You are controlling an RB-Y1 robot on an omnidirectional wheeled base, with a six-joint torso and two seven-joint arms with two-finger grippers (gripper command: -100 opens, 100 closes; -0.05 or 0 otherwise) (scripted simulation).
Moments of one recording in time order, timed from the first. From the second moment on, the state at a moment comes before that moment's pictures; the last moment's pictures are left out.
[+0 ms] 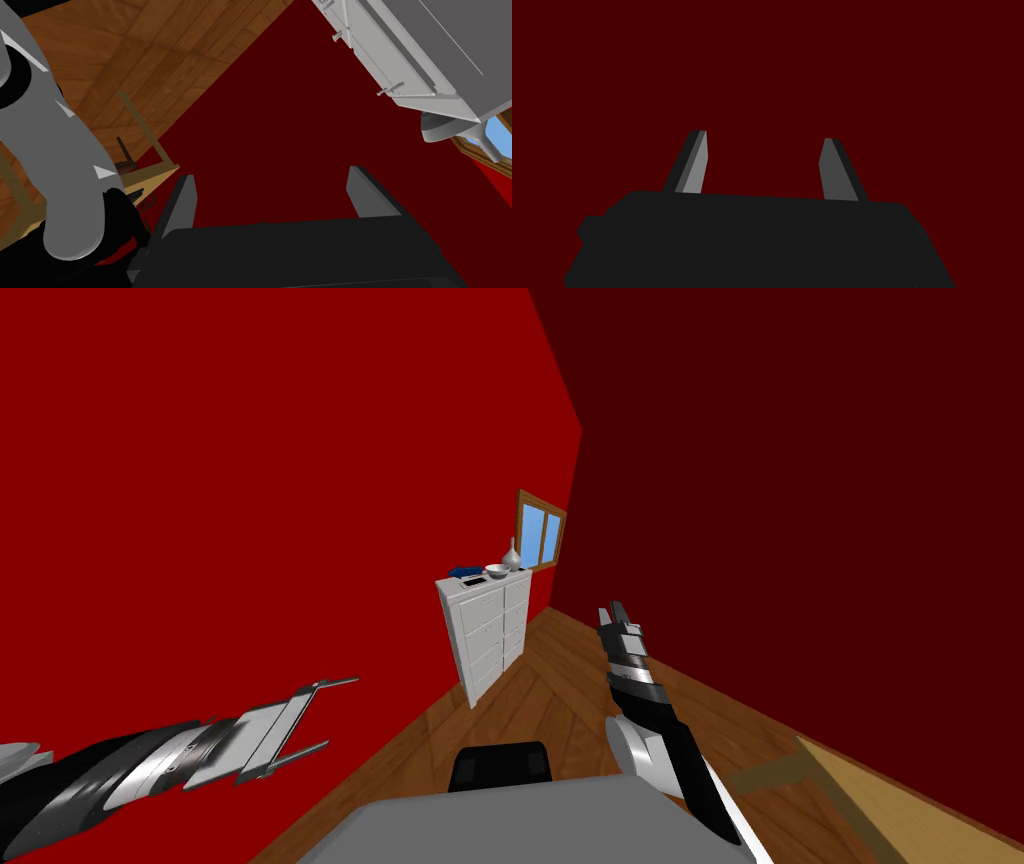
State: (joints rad) left arm 0.75 1.38 0.20 -1.47 -0.43 -1.22 -1.04; right arm 0.55 0.00 -0.07 -2.38 -0.06 -0.35 0.12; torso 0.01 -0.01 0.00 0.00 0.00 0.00
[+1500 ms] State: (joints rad) left arm 0.79 1.77 0.24 -1.23 -0.57 -1.37 -1.42; right arm 0.55 0.00 -0.07 -2.38 -0.06 -0.35 0.12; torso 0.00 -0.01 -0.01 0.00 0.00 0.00
